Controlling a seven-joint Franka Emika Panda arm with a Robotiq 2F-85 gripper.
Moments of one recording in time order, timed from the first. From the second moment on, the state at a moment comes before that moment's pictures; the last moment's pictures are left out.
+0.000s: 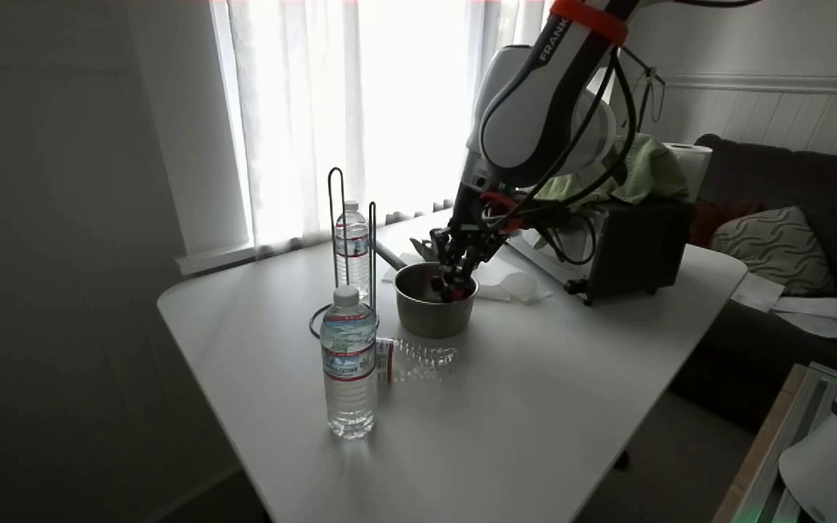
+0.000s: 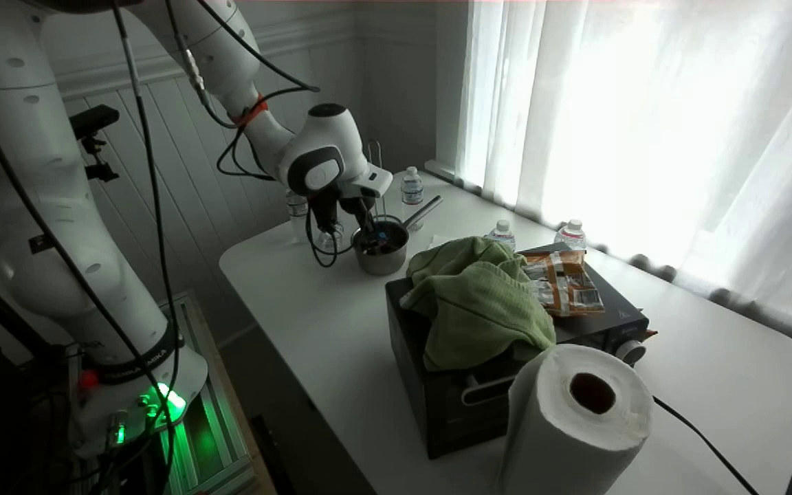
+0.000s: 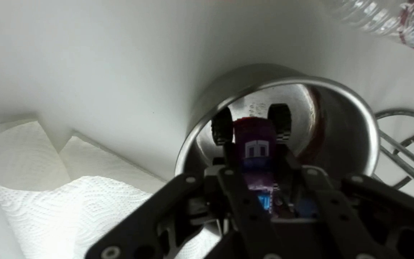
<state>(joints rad) 0.13 0.20 0.00 -2.54 0.03 2.96 0.37</state>
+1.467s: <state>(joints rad) 0.09 -0.21 -0.03 -2.62 0.00 2.71 0.22</state>
